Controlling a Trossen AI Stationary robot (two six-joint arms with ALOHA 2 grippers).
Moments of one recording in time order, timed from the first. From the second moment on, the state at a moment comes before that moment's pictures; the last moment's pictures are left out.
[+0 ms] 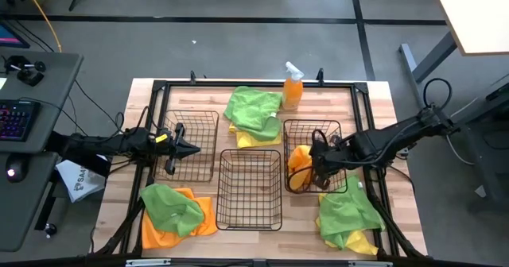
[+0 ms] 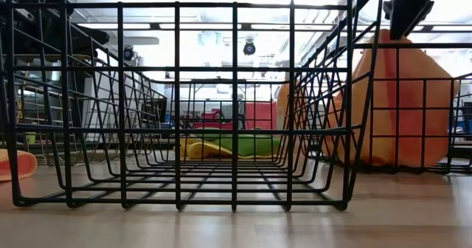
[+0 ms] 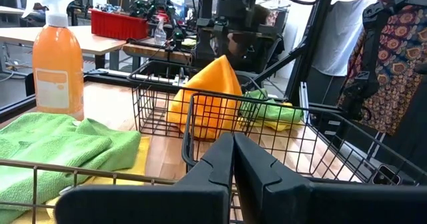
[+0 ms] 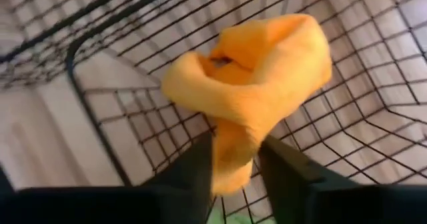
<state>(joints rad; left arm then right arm) -0.05 0.01 0.01 0.01 -0.01 -0.15 0.37 1.31 1.18 -1.15 0.18 0.83</state>
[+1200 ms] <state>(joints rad) -0.05 0.01 0.01 0.01 -0.01 -0.15 0.43 1.47 1.30 -0.33 -0.12 0.96</state>
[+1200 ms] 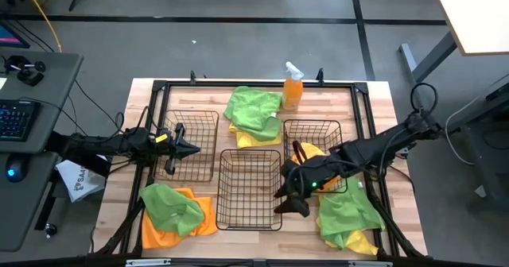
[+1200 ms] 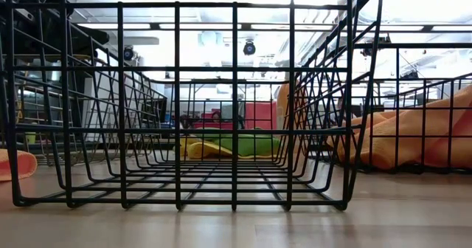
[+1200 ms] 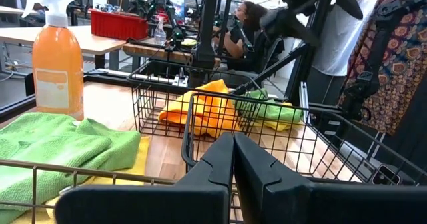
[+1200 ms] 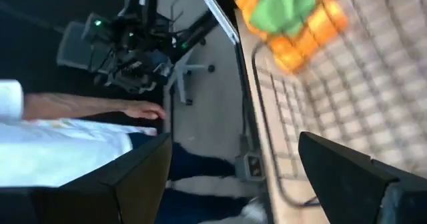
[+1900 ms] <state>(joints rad) -0.05 0.01 0.01 0.01 -0.01 -0.15 0.77 1.70 1.29 -0.91 -0.24 2.04</state>
